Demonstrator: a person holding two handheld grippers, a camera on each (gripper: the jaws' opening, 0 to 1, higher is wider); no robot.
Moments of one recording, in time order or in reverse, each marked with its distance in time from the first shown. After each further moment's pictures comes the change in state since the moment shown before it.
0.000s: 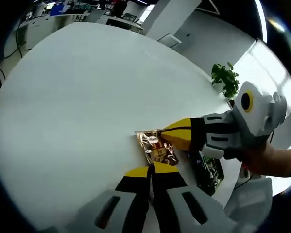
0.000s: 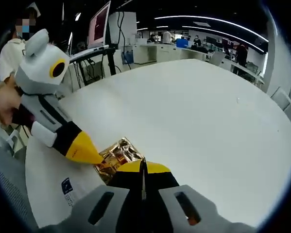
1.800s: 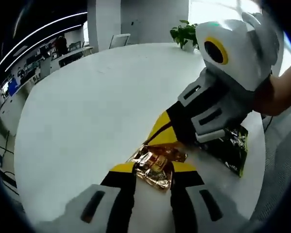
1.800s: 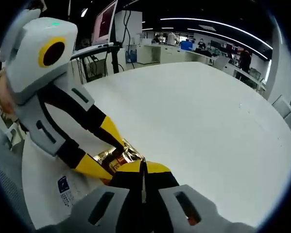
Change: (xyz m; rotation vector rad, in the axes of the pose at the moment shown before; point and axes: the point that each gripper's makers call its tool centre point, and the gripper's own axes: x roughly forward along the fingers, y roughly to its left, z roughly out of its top) left arm 0.024 -0.008 0.020 0.668 0.021 0.041; right arm 0.004 0.000 0.004 -0.055 -0.006 0.007
